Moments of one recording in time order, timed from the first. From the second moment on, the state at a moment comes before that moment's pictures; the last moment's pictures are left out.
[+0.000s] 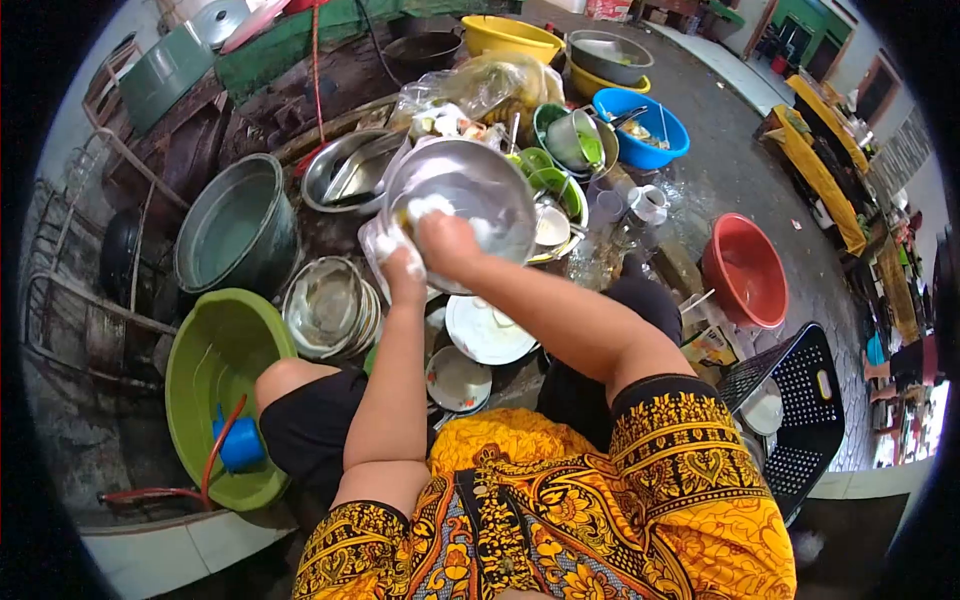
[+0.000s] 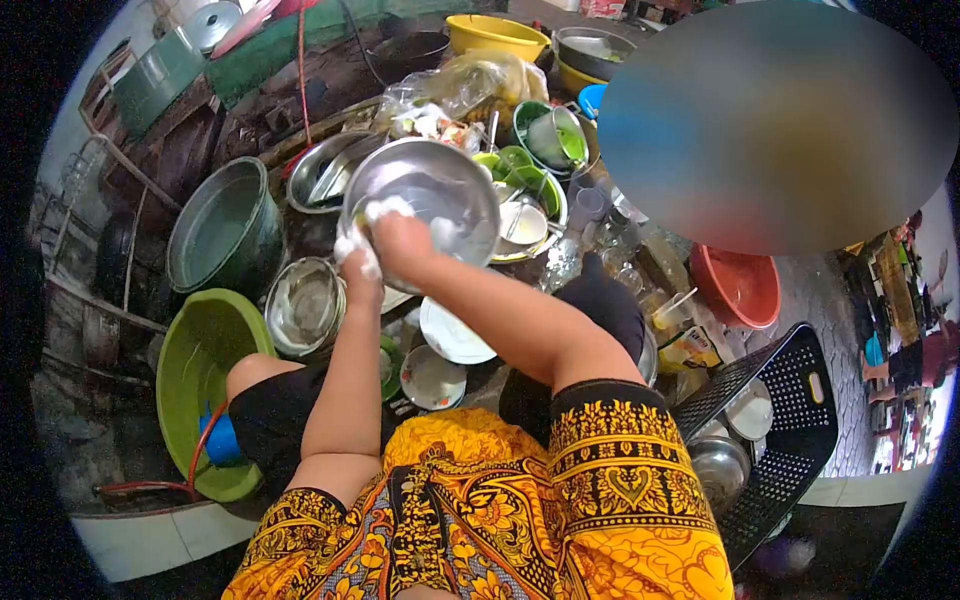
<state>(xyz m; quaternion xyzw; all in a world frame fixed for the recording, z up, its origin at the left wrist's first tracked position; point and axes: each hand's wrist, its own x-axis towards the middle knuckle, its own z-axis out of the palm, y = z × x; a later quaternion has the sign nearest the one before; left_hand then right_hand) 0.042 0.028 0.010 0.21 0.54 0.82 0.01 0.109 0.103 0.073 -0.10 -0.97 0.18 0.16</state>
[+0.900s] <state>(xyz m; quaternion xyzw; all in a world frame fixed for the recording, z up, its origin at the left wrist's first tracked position) 0.059 -0.024 0.016 0.10 0.44 0.88 0.17 0.075 0.083 0.047 0.02 -0.92 0.29 0.26</state>
